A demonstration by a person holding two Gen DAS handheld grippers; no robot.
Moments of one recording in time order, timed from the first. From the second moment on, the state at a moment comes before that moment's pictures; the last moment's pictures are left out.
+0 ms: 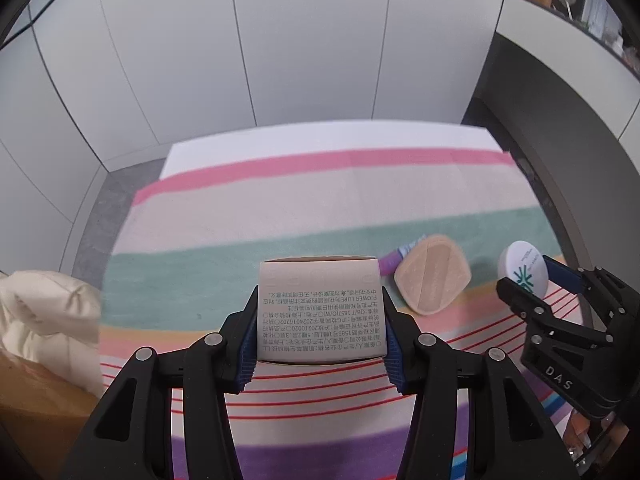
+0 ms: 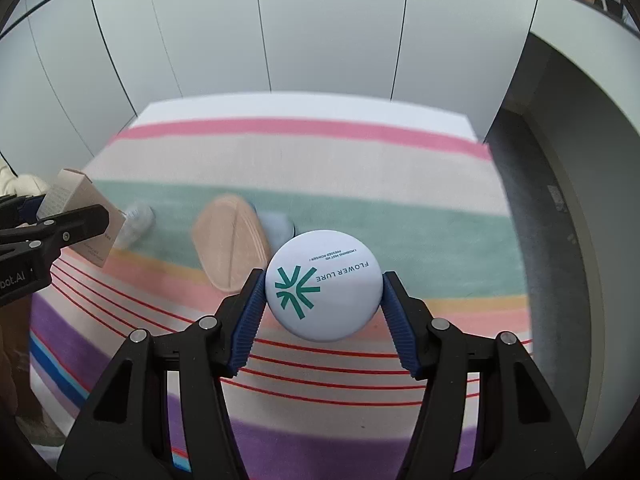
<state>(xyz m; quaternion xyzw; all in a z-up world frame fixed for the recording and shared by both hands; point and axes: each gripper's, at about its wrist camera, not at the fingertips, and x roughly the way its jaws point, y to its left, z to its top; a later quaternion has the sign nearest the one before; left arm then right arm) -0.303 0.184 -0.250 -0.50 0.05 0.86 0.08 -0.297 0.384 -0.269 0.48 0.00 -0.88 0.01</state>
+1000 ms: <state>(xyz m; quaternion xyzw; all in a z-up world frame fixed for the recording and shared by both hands) -0.199 0.118 -0.014 -0.39 0.00 0.92 0.00 -0.217 0.329 -0.014 0.37 0.06 -0.93 0.01</state>
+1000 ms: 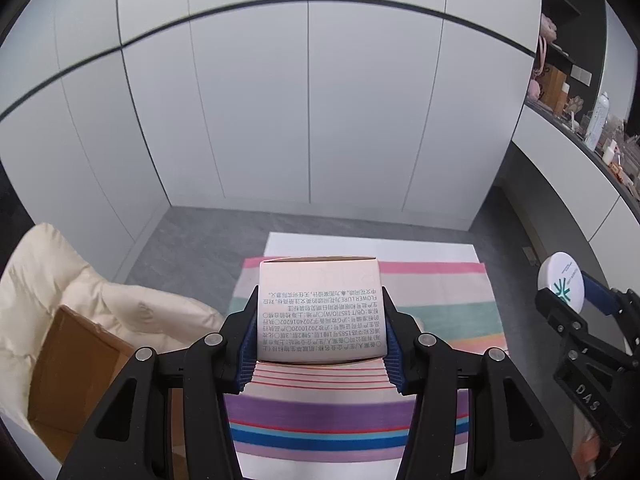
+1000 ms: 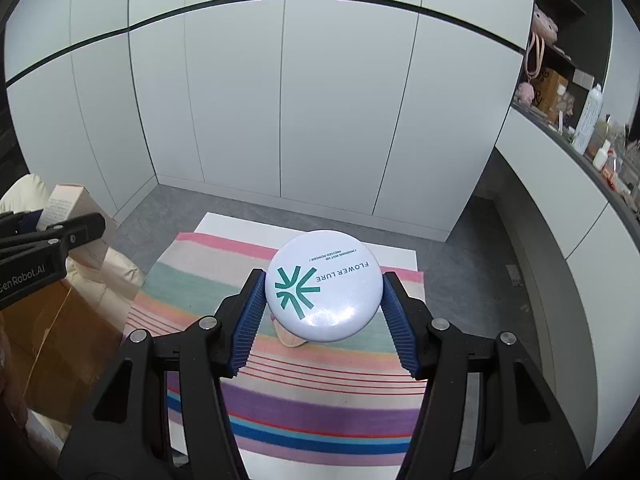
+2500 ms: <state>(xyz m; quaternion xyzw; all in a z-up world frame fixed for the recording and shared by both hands) -0.023 0.085 -0.030 -0.41 0.06 0.91 0.01 -0.019 0.328 -0.048 0.41 0.04 -0.91 0.01</state>
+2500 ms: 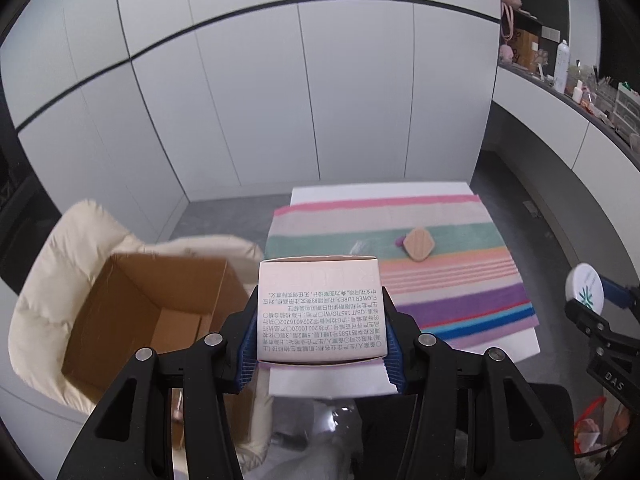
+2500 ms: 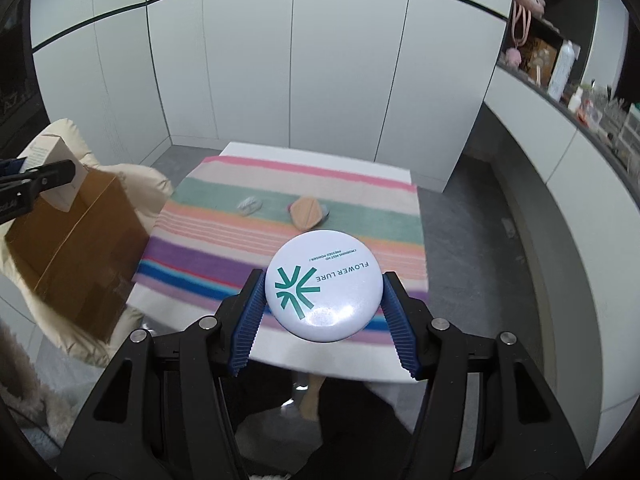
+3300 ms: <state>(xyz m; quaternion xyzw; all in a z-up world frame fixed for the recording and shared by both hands) 0.018 0.049 -0.051 -0.44 0.06 0.89 0.04 0.030 0.321 -0.061 0.44 0.03 -0.90 0.01</state>
